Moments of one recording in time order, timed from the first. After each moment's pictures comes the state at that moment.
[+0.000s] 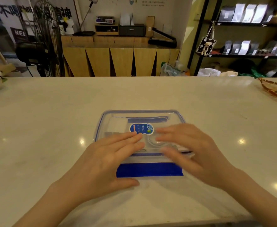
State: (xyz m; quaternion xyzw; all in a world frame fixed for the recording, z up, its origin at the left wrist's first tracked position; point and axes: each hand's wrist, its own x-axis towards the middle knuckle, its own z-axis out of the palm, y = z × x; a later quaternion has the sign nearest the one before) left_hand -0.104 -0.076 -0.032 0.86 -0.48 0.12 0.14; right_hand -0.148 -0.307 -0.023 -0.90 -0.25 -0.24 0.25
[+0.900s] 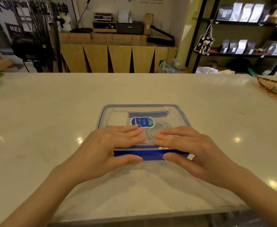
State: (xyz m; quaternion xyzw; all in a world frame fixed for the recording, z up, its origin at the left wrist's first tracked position) left_hand -0.092 -0.073 -0.029 0.83 -0.47 0.06 0.30; right_hand -0.157 -0.311 -0.033 -0.90 -0.30 -0.20 0.24
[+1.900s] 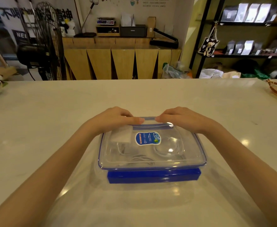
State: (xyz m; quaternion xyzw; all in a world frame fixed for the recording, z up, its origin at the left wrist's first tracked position) left_hand 0.022 -0.113 -0.007 0.90 -0.19 -0.21 0.33; right_hand -0.033 -0.319 -0.004 -0.95 -0.04 0.10 0.31
